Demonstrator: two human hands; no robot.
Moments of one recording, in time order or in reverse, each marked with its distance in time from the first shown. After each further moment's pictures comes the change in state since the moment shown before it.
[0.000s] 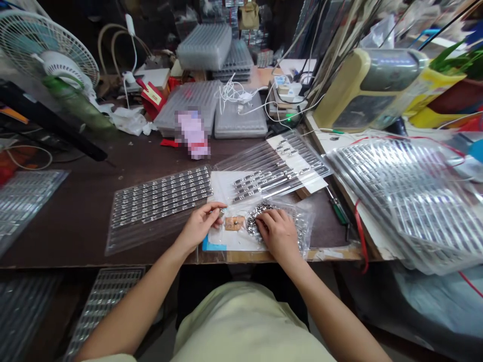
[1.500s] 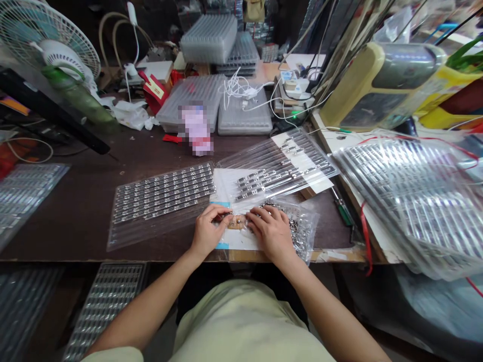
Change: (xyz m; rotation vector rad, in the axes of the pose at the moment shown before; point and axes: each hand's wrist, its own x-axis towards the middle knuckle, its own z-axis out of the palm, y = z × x) left_hand -0.007 -0.019 0.021 0.393 0.263 0.389; right_hand 0.007 -0.018 0.006 0.054 -0.085 -0.075
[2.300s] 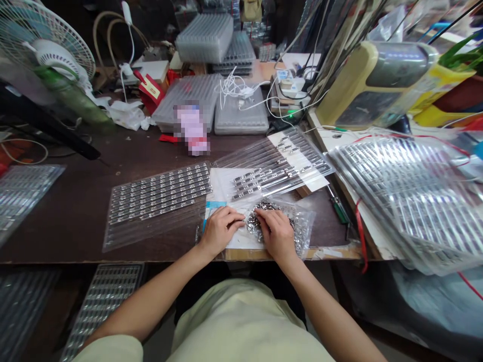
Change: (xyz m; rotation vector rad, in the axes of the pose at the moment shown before) left_hand 0.004 0.010 0.021 0.181 -0.211 0.172; right_hand -0.014 0.017 0.000 0.242 0.192 0.056
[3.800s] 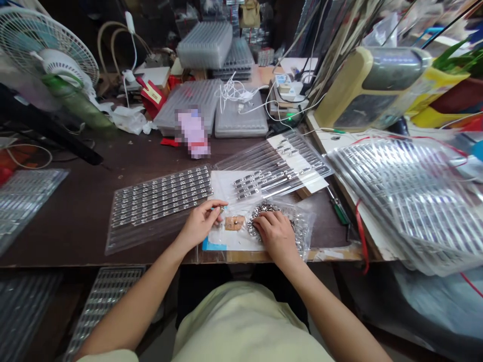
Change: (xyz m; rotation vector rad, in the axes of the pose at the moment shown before) left_hand 0.007 -0.017 -0.046 -0.420 -0.074 -0.382; right_hand 0.003 -0.001 -0.001 -0.299 -0.135 -0.079
